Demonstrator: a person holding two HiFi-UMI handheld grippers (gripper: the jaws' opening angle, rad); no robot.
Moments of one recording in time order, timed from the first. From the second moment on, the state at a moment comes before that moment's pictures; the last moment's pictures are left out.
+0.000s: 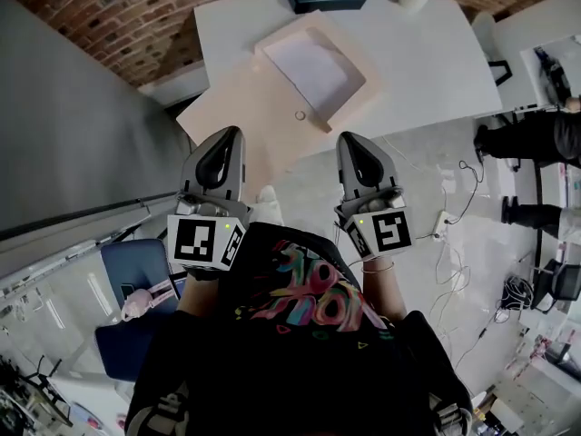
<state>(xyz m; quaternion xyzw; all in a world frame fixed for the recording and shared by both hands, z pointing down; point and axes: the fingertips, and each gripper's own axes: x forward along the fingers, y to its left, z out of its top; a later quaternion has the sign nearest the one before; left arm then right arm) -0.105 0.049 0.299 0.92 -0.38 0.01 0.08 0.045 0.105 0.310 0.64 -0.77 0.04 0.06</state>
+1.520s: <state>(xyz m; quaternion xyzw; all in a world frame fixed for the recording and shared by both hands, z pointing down) 0.000 -0.111 0.279 0.85 -0.52 0.03 0.07 0.192 -0.099 0.312 0.53 -0.84 0.07 0.04</state>
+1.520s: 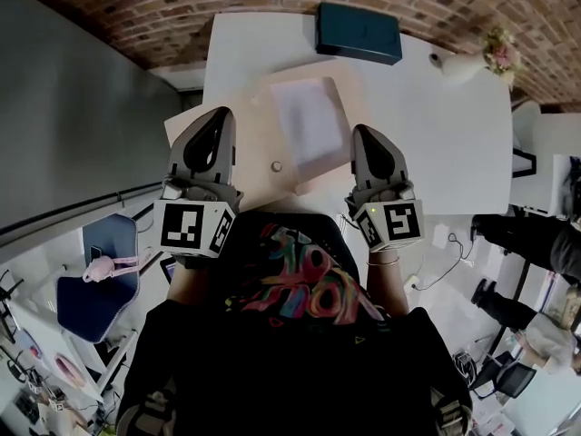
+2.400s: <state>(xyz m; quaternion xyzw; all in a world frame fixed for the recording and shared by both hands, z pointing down) 0.012 -0.127 0.325 0.87 -0.47 0.03 0.15 0.182 -0.107 0.341 0.54 -0.84 0.09 0.08</state>
